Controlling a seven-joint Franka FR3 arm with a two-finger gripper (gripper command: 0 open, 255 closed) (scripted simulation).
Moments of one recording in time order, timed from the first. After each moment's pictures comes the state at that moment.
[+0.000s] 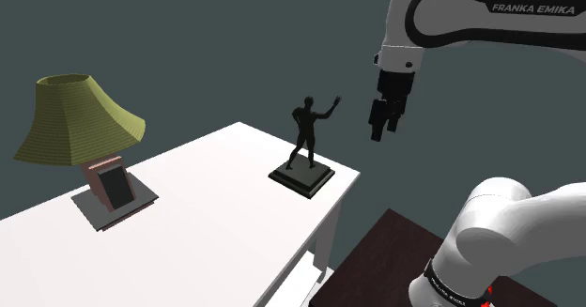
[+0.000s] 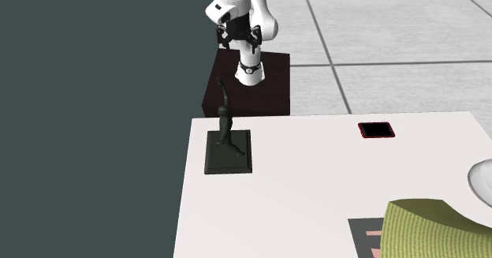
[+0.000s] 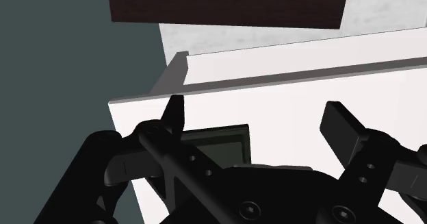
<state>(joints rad) -0.02 -0.83 -0.04 -2.42 0.01 1.50 -0.05</state>
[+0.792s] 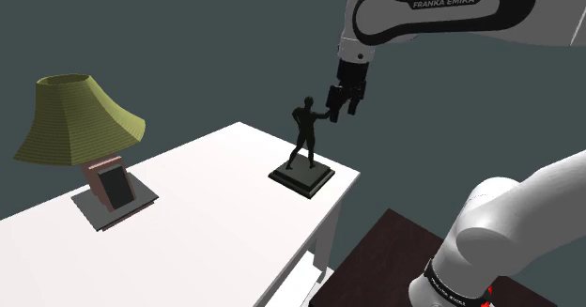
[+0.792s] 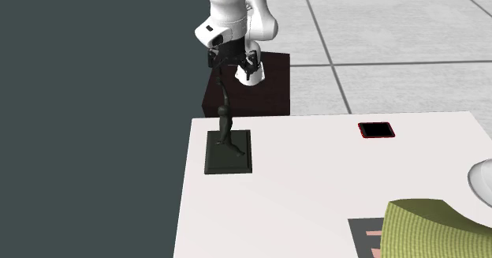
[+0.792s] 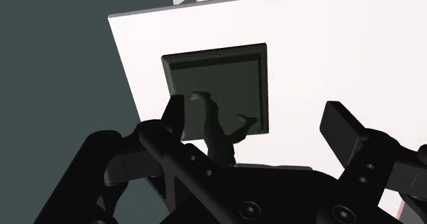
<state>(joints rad) -0.01 -0.51 -0.03 -2.22 0.00 1.73 -0.03</state>
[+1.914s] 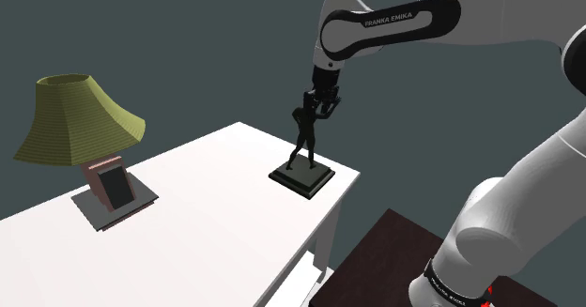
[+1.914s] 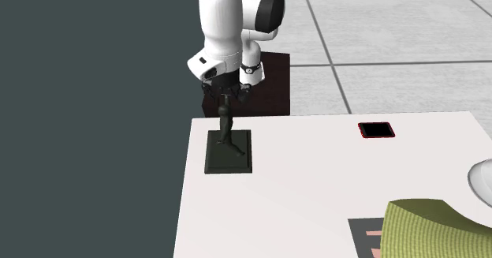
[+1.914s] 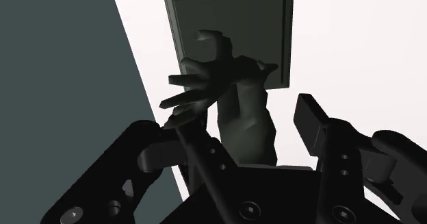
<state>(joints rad) -0.02 -0.27 -0.02 -2.11 -0.02 1.94 -0.01</state>
